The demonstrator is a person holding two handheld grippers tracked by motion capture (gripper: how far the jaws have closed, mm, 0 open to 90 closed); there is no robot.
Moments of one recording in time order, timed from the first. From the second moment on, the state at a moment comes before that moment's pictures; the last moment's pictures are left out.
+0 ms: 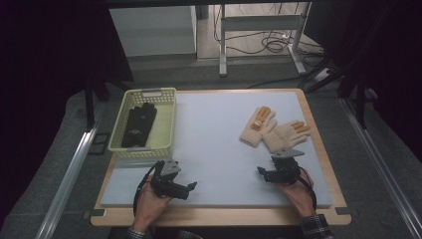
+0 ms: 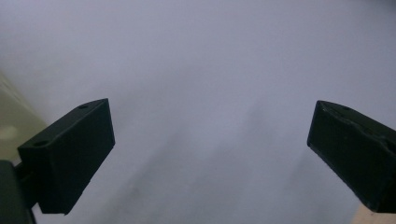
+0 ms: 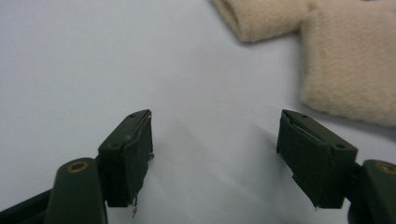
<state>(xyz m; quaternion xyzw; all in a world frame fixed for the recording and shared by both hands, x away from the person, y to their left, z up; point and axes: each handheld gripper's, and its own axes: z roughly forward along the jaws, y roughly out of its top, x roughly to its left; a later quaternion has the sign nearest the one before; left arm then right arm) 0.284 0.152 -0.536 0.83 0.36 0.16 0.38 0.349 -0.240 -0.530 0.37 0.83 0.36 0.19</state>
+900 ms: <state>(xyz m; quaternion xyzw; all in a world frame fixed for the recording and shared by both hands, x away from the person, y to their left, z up) 0.297 0.153 -0.548 0.84 0.41 0.16 0.33 0.423 -0.288 -0.489 0.47 0.78 0.34 0.25</state>
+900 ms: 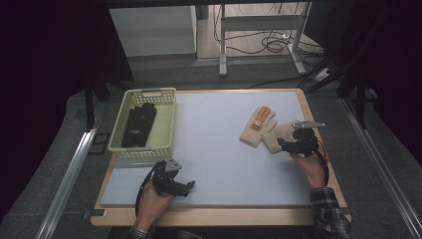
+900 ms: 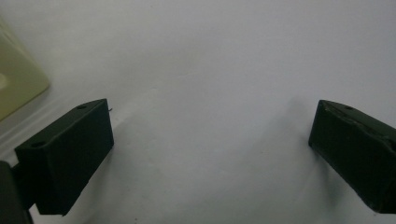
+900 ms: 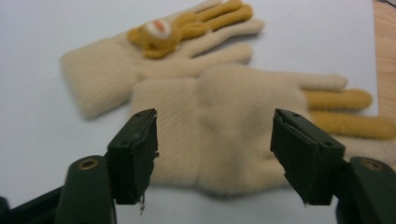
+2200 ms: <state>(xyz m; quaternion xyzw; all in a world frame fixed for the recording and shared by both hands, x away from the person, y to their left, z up) 0.306 0.160 -0.551 0.83 0.41 0.14 0.34 0.436 -0.307 -0.484 0.47 0.78 0.36 0.20</state>
